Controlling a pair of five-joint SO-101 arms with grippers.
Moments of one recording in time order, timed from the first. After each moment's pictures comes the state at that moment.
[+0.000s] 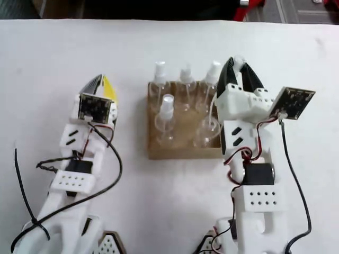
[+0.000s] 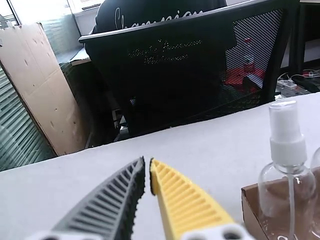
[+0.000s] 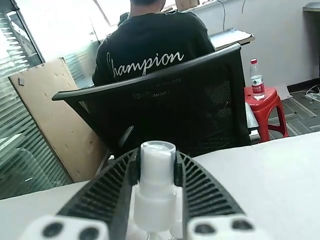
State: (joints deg) left arm -0.2 -41.2 75.3 -18.3 -9.6; right arm -5.3 -57.0 58.4 6.6 -15.9
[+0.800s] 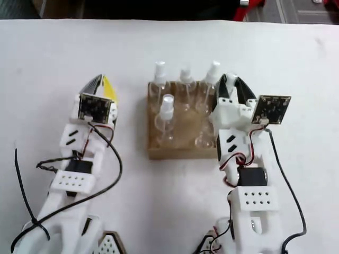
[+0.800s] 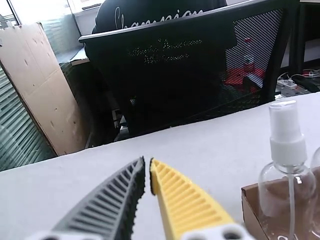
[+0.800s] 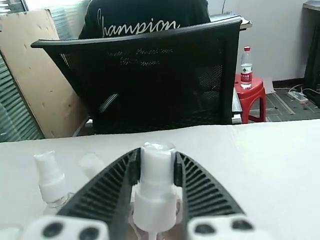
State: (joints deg) left arm -0.2 -41.2 75.3 -18.3 -9.6; right arm -6.2 -57.1 68.0 2.8 -5.1
